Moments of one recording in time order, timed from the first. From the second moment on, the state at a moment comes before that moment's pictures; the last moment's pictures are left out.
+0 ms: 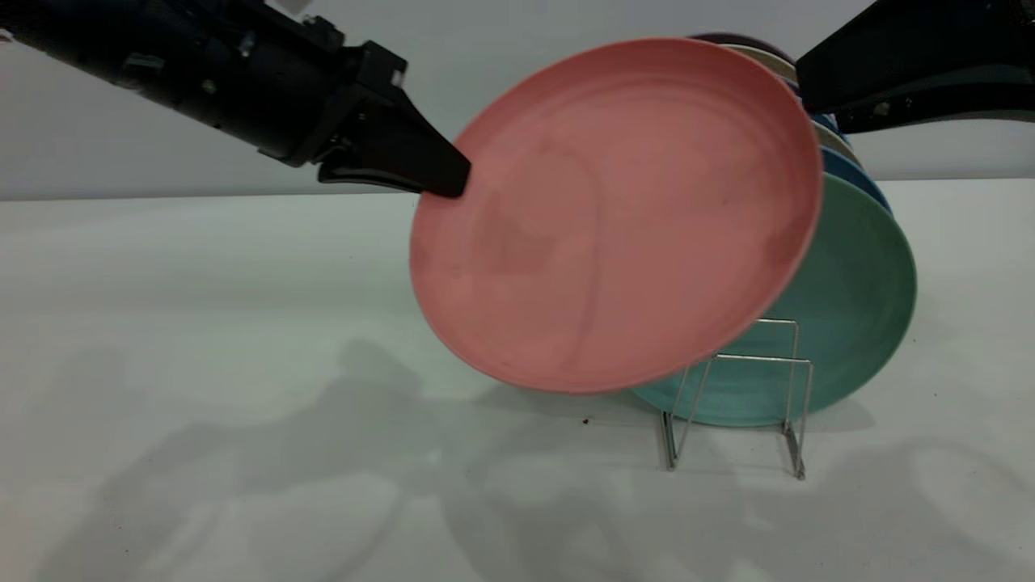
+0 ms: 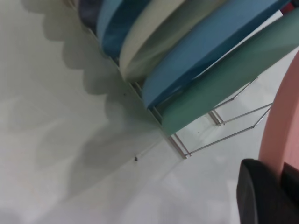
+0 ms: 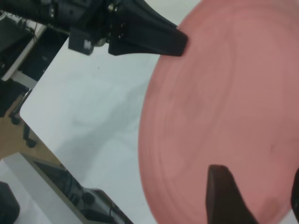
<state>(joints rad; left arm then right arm) -0.25 1.89 -1.07 -1.34 0.60 1.30 0.07 1.38 -0.71 1.33 0.81 -1.27</state>
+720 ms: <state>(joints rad) -0.25 1.89 -1.07 -1.36 0.60 1.30 0.07 1.47 -0.71 1.32 0.75 -1.28</state>
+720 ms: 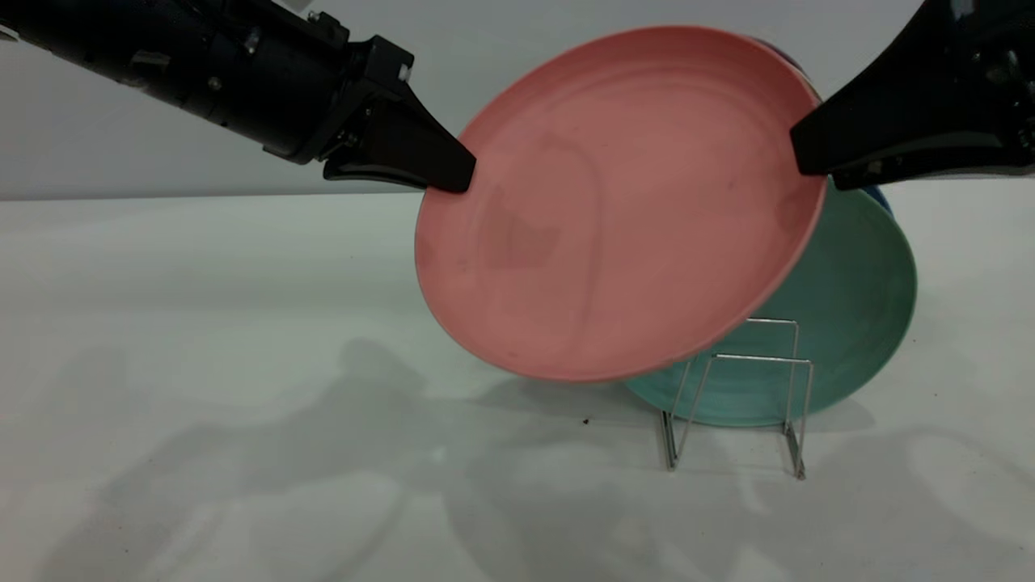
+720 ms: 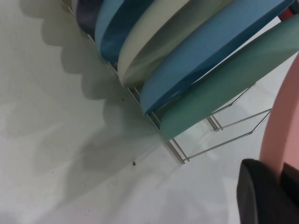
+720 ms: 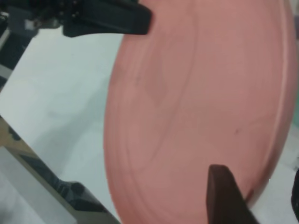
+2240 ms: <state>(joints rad) -0.33 1.89 -1.07 -1.42 0.60 1.34 0.07 1.59 -0.71 1.37 0.79 -1.37</state>
